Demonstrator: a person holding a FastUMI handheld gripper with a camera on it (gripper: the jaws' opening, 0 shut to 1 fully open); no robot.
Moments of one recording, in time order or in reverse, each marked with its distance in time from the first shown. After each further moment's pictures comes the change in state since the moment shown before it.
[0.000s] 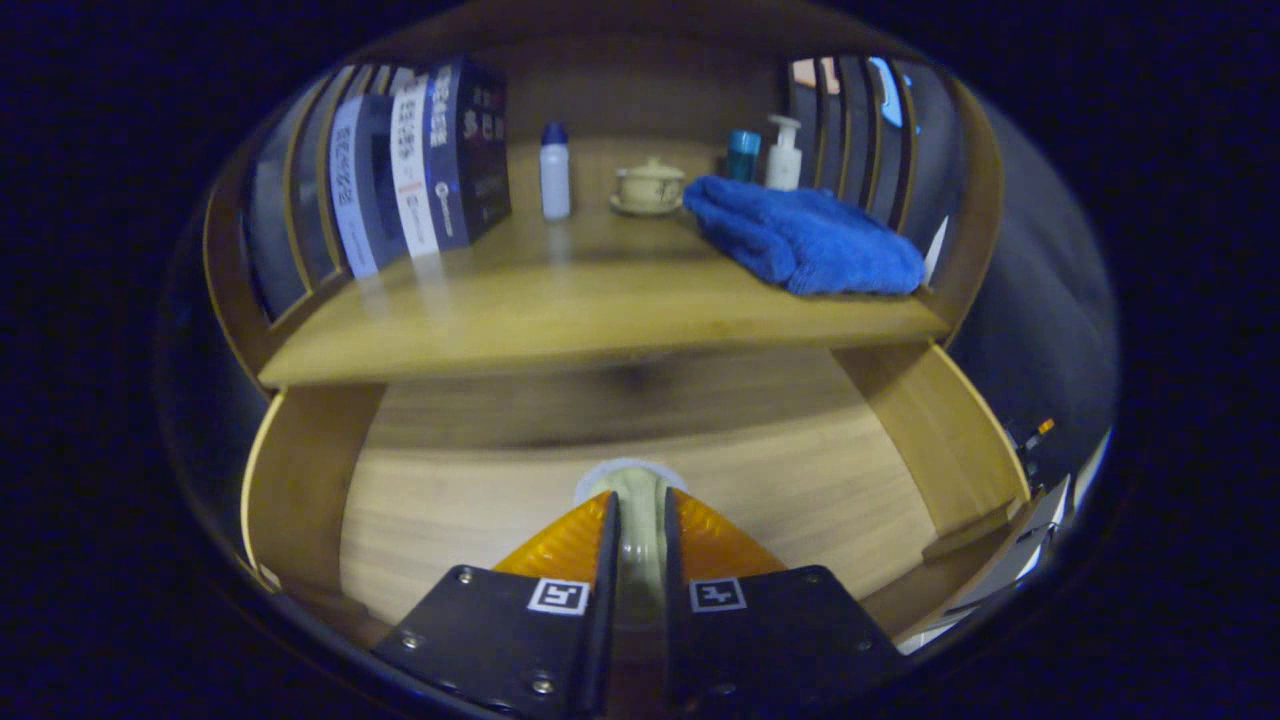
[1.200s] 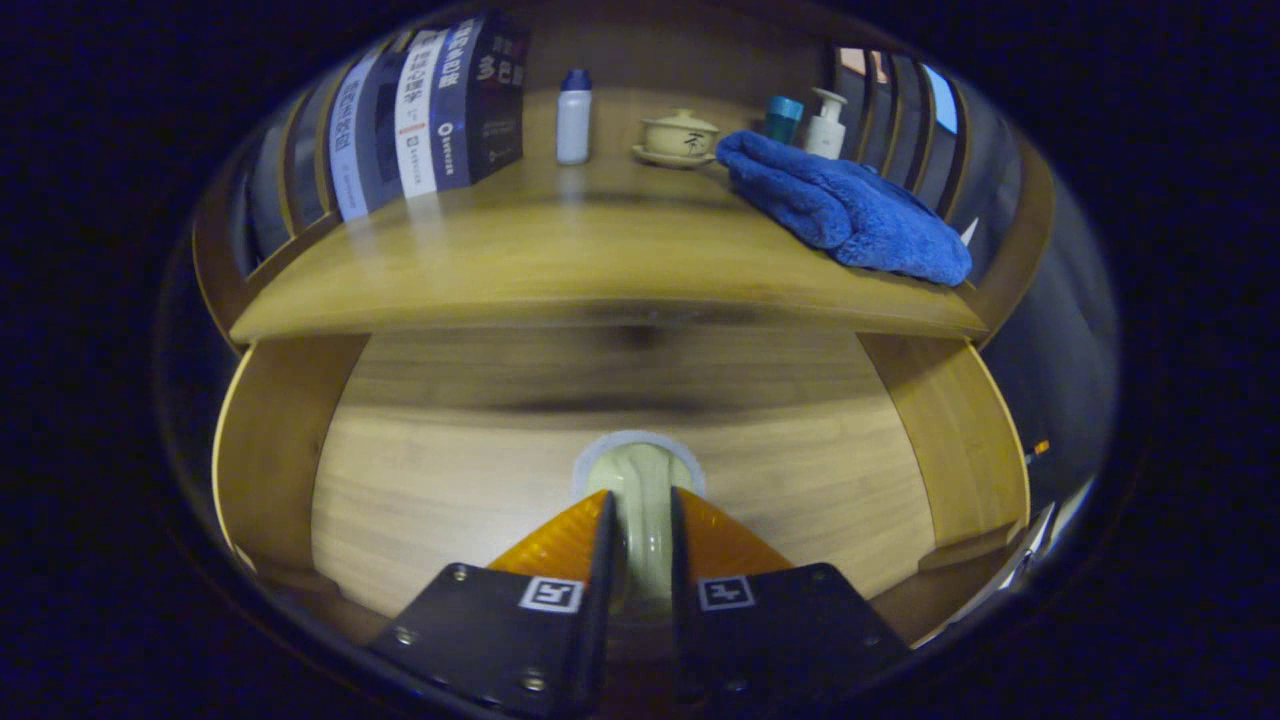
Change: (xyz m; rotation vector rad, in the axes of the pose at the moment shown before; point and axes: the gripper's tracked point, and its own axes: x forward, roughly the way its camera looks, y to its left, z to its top) arm 0.012 0.001 -0.005 -0.096 0.052 -0.010
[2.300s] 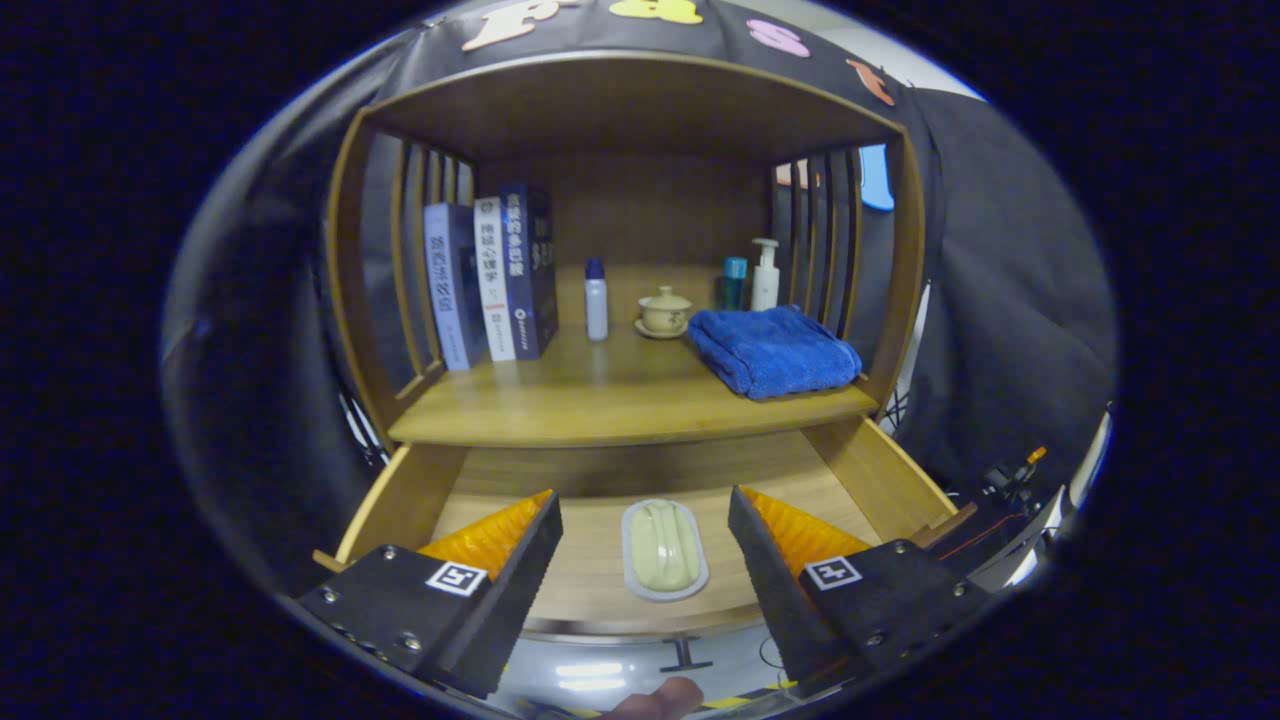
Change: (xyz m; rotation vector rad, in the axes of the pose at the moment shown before) arm -0.126 -0.005 0.040 0.108 -0.353 0.025
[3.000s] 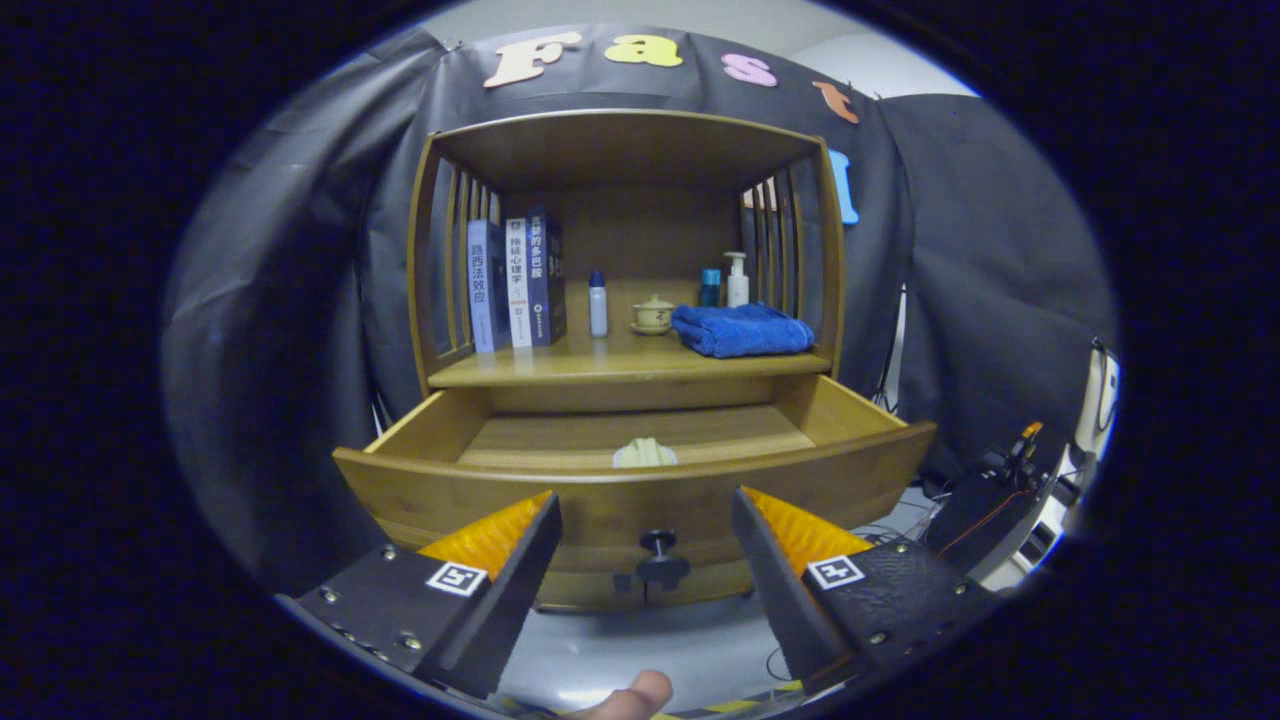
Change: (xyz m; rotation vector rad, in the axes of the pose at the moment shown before) arm -0.100 -0.019 -0.076 0.045 -0.218 0.047
